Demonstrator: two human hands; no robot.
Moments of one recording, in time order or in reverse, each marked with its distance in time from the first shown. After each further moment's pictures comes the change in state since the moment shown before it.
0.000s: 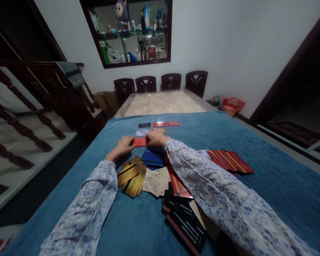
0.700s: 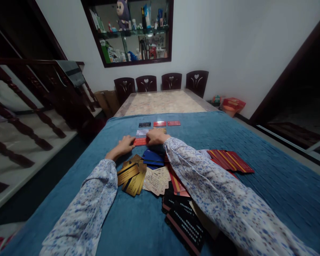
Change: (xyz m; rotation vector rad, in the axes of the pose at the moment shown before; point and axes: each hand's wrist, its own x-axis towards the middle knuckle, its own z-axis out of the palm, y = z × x) left_hand -0.009 0.016 -0.013 0.119 -0.179 -0.088; right_hand -0.003 -0.004 -0.010 -0.020 -0.049 0.001
